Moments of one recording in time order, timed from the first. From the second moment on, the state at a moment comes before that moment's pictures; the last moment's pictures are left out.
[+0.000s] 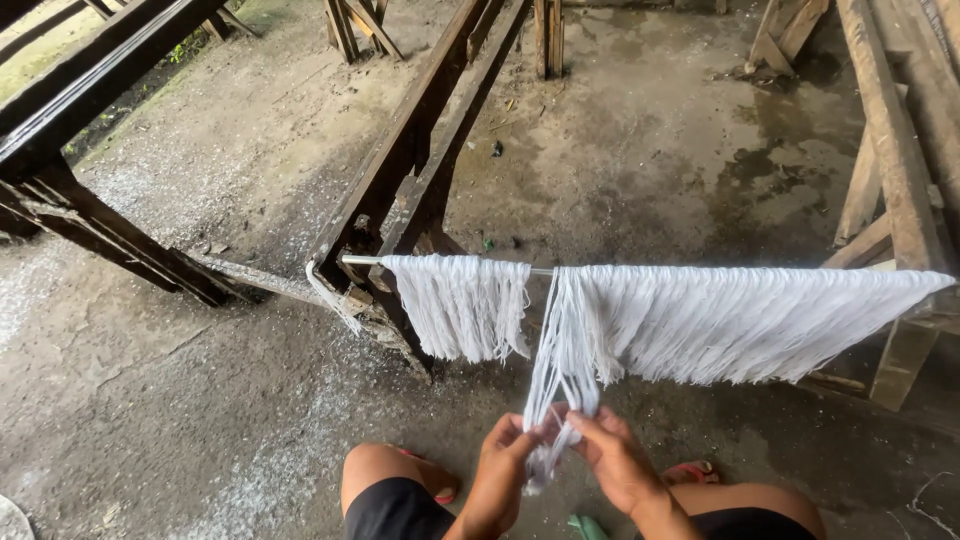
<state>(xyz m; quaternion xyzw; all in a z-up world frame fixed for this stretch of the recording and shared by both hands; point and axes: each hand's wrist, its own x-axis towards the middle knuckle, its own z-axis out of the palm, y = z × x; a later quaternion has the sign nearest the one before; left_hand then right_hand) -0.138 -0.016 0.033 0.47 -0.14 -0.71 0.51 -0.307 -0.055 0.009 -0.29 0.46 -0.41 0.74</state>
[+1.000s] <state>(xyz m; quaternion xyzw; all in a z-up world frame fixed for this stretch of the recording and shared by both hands) -0.126 -0.005 0.004 0.57 -0.27 -0.62 0.48 -0.310 -0.049 0.013 -0.33 0.45 -0.41 0.72</state>
